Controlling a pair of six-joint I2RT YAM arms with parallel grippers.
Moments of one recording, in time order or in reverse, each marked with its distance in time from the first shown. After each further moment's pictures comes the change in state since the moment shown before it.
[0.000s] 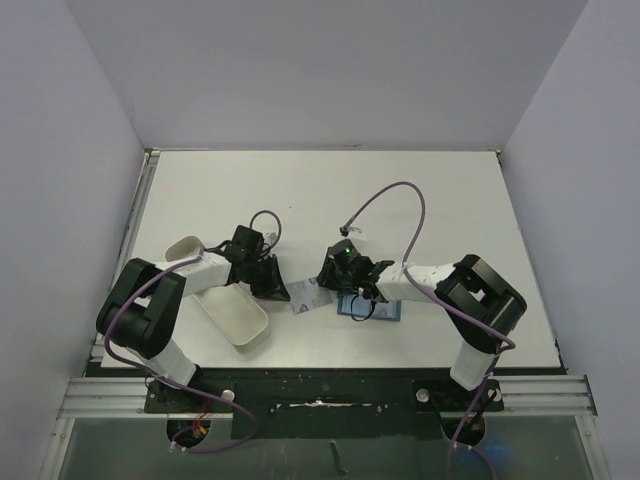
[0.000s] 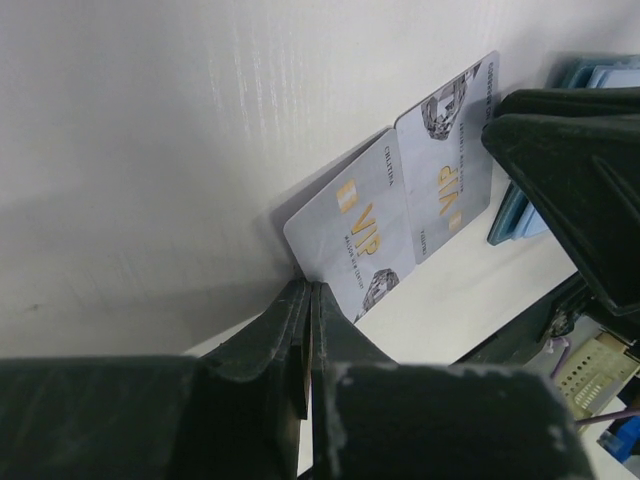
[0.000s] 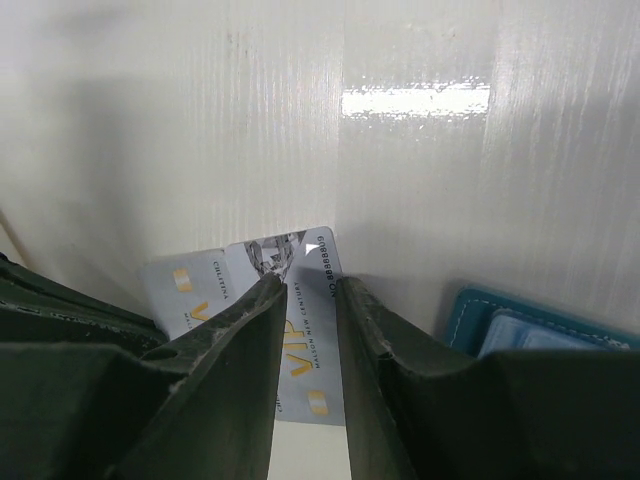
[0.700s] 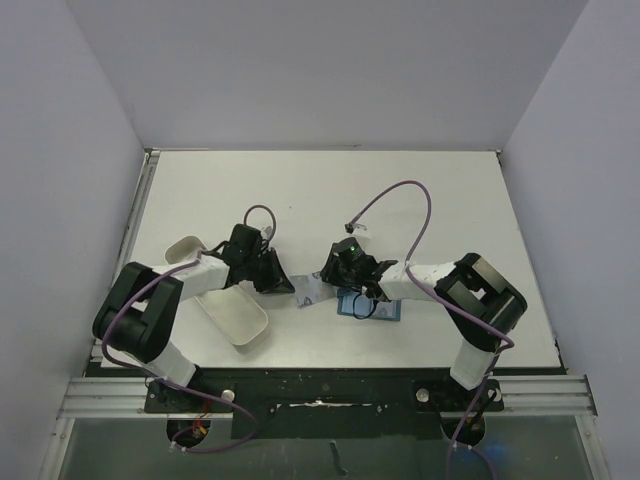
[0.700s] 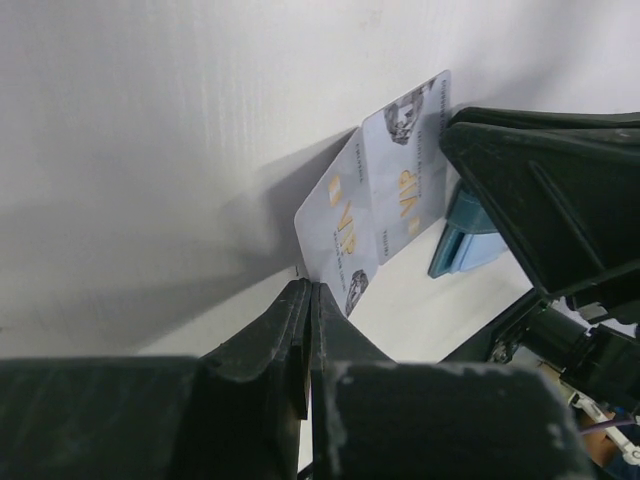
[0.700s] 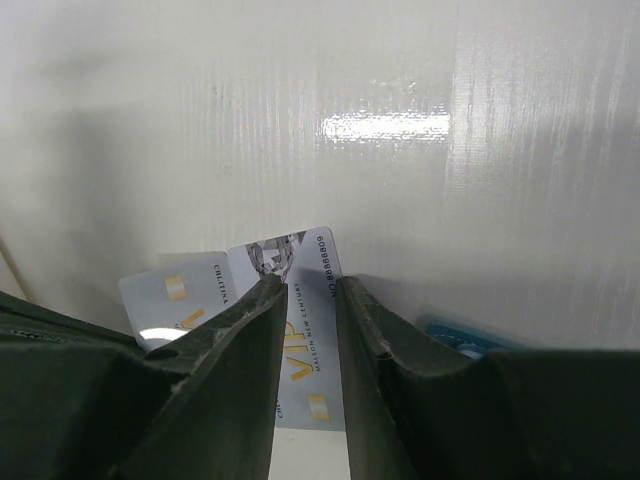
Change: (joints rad) left arm 0.000 -0.007 -0.019 0.116 0.004 -0.141; right arm -0.036 0.005 -0.028 0.081 0.013 -0.010
